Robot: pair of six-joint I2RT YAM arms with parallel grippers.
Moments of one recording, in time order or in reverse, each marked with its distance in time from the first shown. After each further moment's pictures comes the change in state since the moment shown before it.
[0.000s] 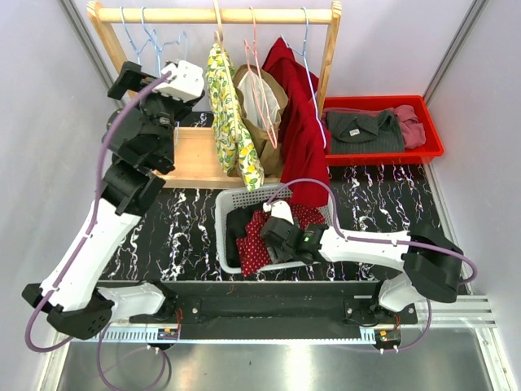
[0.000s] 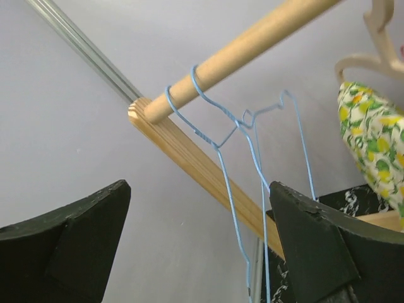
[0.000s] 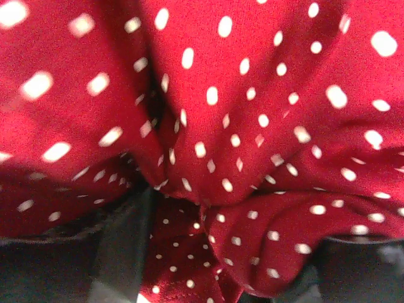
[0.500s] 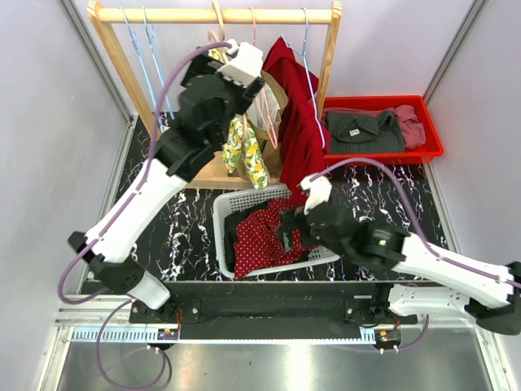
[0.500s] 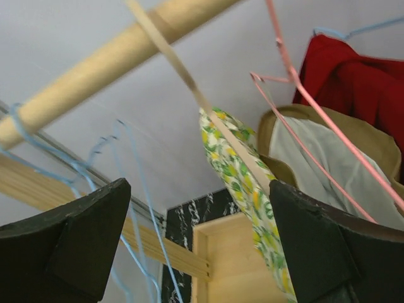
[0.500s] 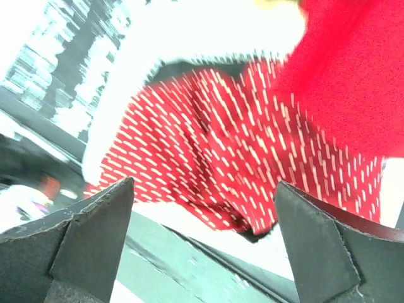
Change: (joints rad) left arm -0.146 0.347 0.349 -0.248 -0.003 -0.346; right arm 0.037 -0.474 0.146 -0.216 0.037 -0.024
